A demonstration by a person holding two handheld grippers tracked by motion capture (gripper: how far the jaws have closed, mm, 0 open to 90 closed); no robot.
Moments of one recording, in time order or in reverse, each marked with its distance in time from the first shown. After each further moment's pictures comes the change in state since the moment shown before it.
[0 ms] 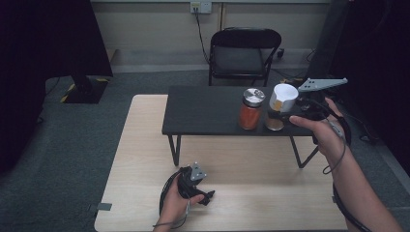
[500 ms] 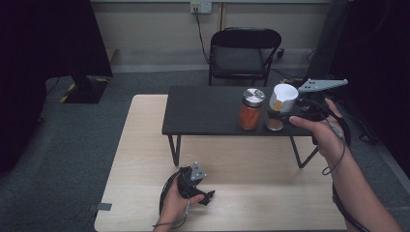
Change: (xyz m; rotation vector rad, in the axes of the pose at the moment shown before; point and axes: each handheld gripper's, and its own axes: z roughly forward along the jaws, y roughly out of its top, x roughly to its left) left arm 0.000 0.000 0.000 0.000 0.000 0.000; right arm 0.002 -0.003 0.000 -0.010 -0.005 -0.001
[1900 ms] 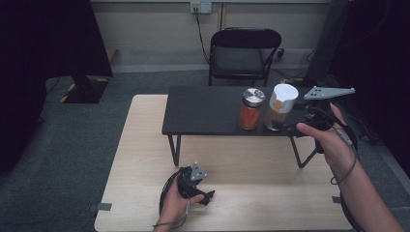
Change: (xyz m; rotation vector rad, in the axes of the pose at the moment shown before) left arm 0.000 0.000 0.000 -0.001 0.000 0.000; right arm 0.007 -0.018 -0.013 -0.010 0.002 0.041
